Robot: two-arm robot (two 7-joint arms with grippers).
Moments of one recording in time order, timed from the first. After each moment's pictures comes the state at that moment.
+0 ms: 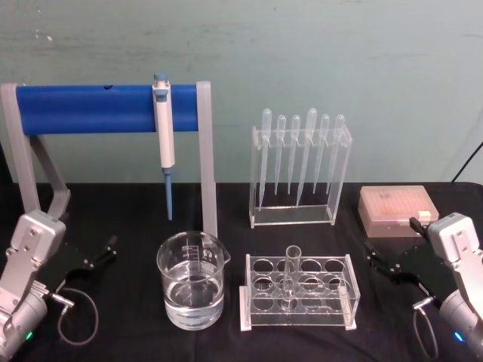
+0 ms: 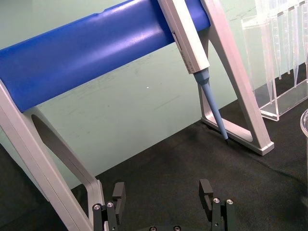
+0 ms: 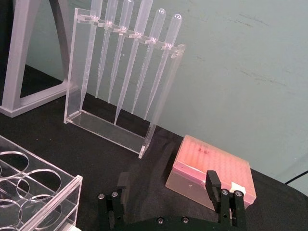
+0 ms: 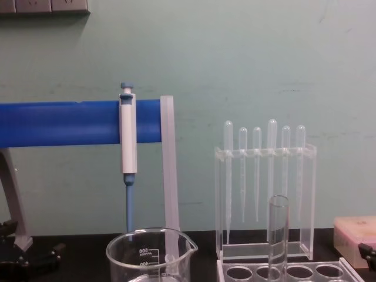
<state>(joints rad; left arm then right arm) -0.20 0.60 0.45 -1.41 -0.25 -0.12 0.03 0.20 0.60 -0.45 -1.41 0.25 -0.12 -0.03</state>
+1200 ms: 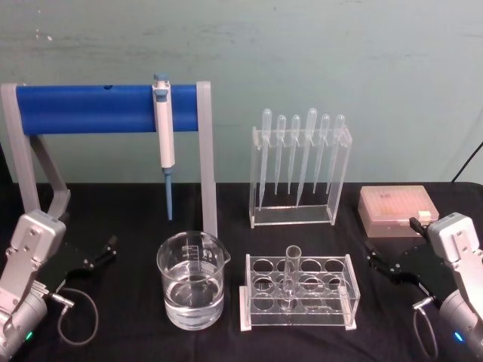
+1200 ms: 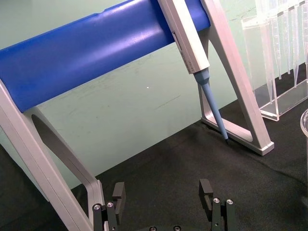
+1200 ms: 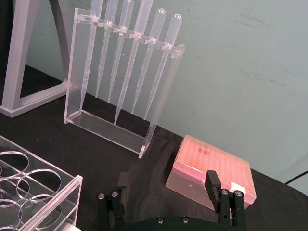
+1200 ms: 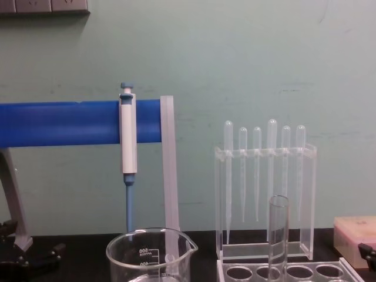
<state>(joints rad) -0.20 0.60 0.45 -1.41 -0.25 -0.12 0.03 0.20 0.60 -0.45 -1.41 0.25 -0.12 -0.03</state>
